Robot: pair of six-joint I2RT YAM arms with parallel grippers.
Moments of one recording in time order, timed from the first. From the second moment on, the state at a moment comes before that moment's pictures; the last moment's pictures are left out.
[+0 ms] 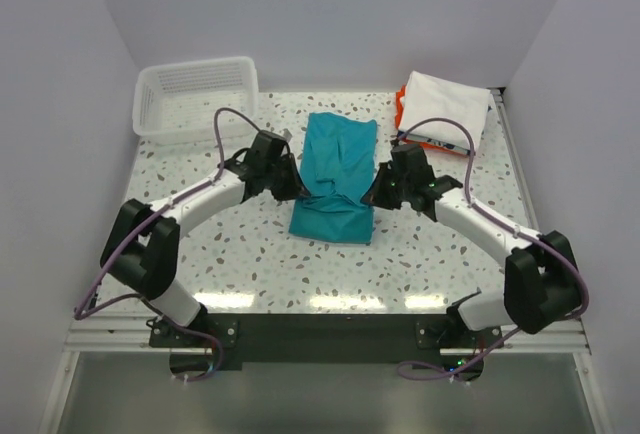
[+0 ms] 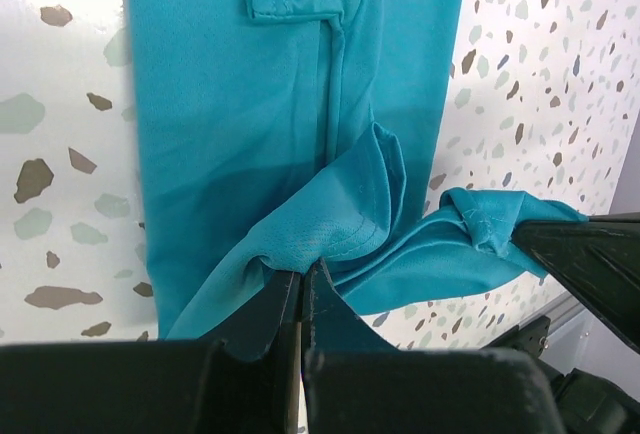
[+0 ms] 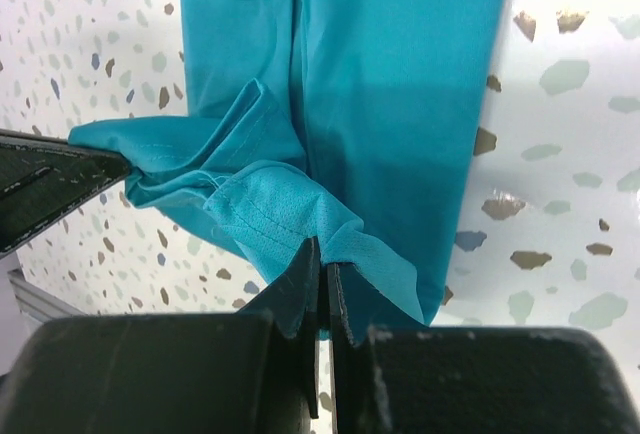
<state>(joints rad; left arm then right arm) -0.52 1.59 1.07 -0.33 0.20 -0.75 0.47 1.38 0.90 -0.33 -0.13 0.73</state>
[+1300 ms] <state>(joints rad) -0.44 1.76 1.22 -0.30 0.25 -0.67 0.39 1.69 1.18 -0.33 -0.18 0.59</state>
